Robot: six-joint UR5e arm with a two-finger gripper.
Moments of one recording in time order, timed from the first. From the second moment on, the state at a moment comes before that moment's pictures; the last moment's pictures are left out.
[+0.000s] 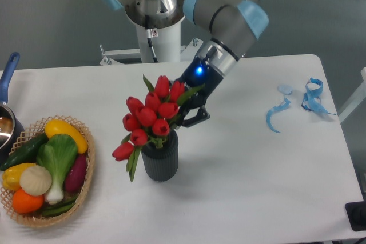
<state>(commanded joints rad) 2.68 -1.65 -1.92 -0.79 0.44 1.16</state>
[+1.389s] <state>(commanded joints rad) 2.90 -1.66 -1.76 -0.79 0.38 1.00</state>
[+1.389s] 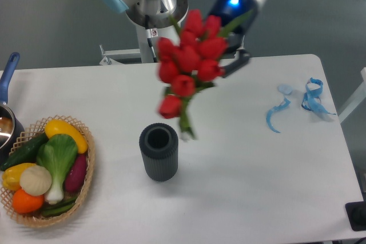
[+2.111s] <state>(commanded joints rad) 2.97 -1.70 -1.74 -0.78 0.38 1.01</state>
